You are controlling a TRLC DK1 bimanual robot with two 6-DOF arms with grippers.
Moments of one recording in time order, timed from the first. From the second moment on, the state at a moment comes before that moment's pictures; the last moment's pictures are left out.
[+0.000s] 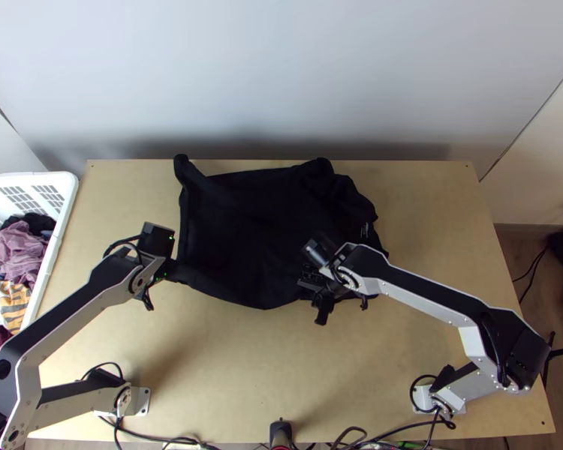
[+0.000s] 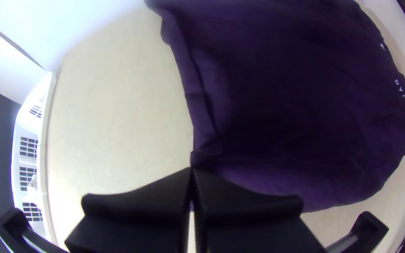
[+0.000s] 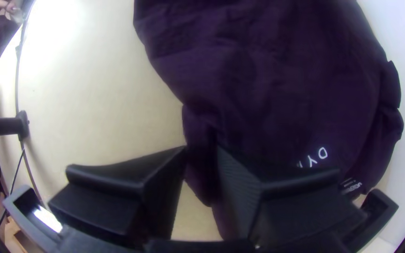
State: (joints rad) left arm -0.34 1.31 0.83 -0.57 -0.28 -0.07; right arm 0.84 1.65 1.17 -0.77 -0.06 -0.46
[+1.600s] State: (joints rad) left arm -0.30 1.11 0.95 -0.64 -0.24 -0.02; right arm 0.46 1.15 1.45 -1.20 0.00 -0.43
